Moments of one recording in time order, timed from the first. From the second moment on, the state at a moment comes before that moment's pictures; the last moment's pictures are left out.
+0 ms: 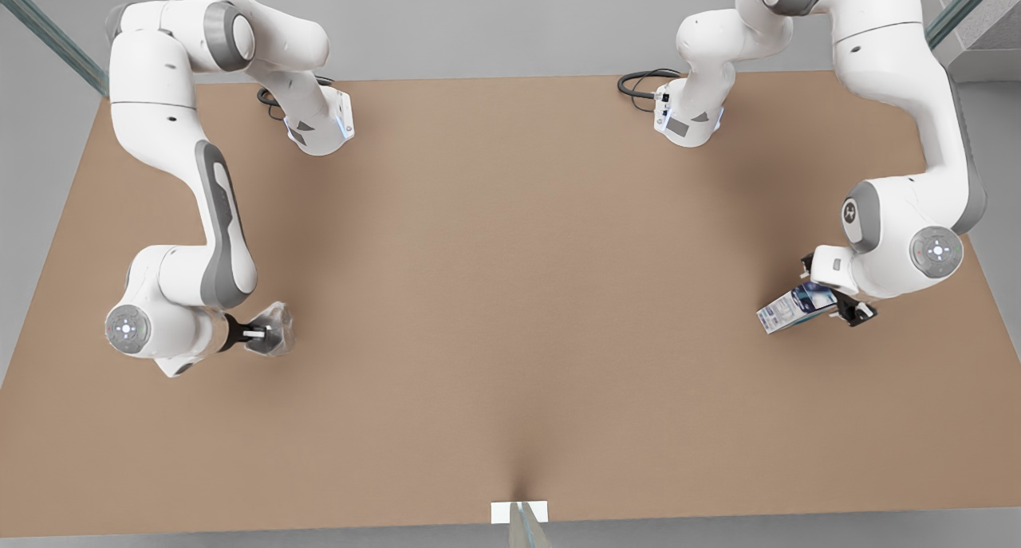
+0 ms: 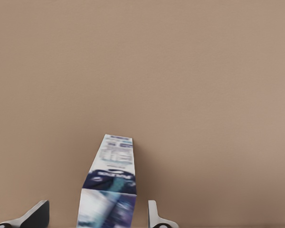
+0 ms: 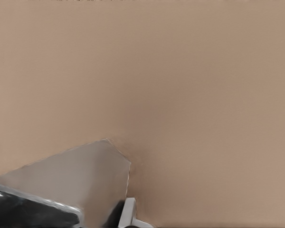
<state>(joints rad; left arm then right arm) 0.08 0.29 0.02 -1.76 0.12 1.91 1.17 -0.02 0.51 0.00 -1.60 0.08 1.88 0.03</state>
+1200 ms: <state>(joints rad) 0.08 0.36 0.06 -1.78 0.15 1.92 1.28 0.76 1.15 -0.07 -0.76 0.23 2.11 0.78</state>
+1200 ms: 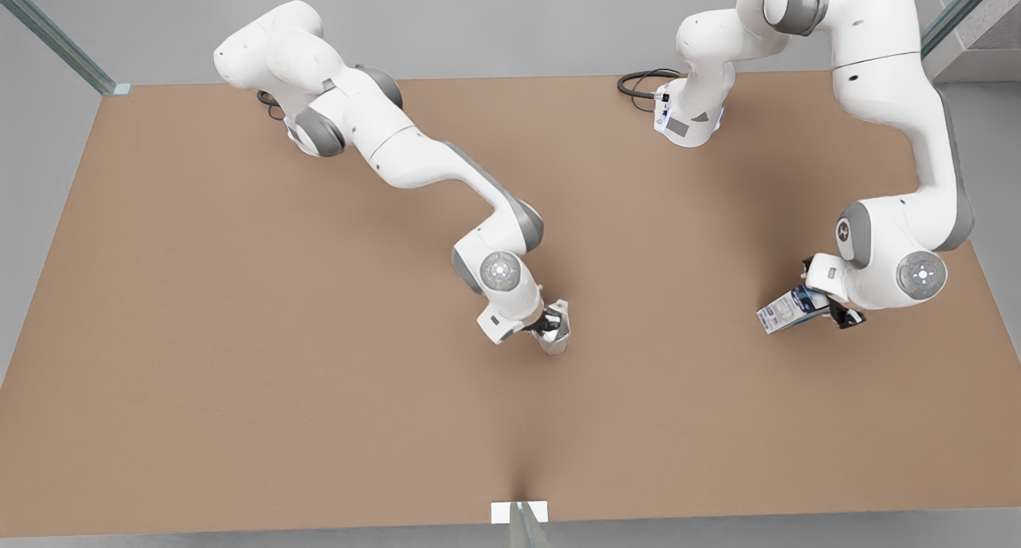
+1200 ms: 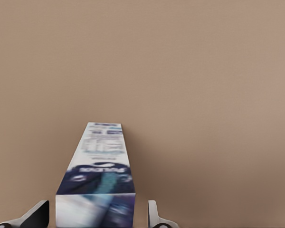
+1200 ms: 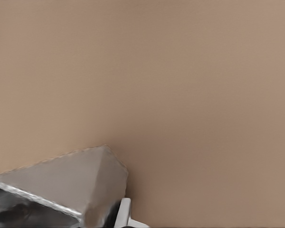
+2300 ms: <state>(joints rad) 0.08 0.42 0.09 -1.78 0.28 1.95 1.24 0.21 0.50 -0.08 -0.94 0.41 1.40 0.51</state>
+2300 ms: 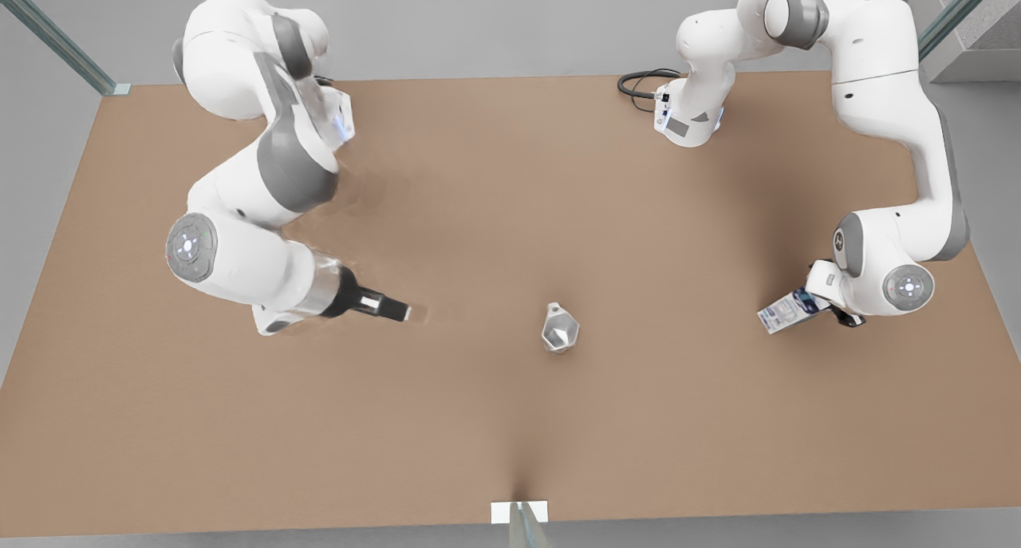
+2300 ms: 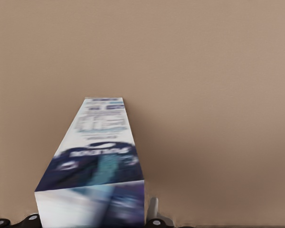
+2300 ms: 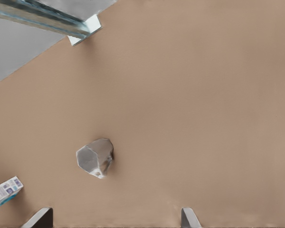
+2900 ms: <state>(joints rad) -0.21 0.24 -0.07 -1.70 -0.09 1.72 -1.12 -0.03 0.05 0.10 -1.44 -0.08 1.47 0.08</state>
